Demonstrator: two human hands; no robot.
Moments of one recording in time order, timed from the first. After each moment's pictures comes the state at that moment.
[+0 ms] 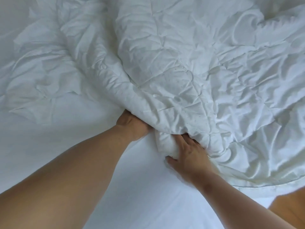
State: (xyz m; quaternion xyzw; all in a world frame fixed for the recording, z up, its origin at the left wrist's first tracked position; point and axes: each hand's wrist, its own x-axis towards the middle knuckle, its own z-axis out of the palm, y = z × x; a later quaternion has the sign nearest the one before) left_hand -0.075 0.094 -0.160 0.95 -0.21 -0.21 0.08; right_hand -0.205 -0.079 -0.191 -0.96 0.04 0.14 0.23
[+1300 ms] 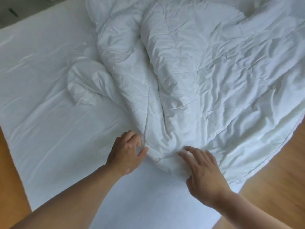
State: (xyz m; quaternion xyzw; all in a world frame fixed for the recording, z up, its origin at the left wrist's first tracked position) left_hand -0.311 0.295 -0.131 0.96 -0.23 -0.03 0.17; right_hand -0.432 0.041 -0.127 -0.97 -0.02 0.10 0.22
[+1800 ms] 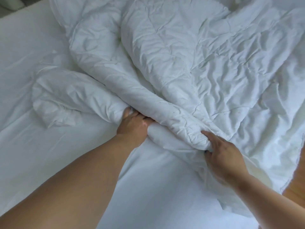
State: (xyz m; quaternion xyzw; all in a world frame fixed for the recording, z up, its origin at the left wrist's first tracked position) left_hand -0.147 0.238 -0.191 0.92 -0.38 -0.05 -0.04; right_hand -0.341 0.011 -0.173 -0.95 0.22 0.03 0.22
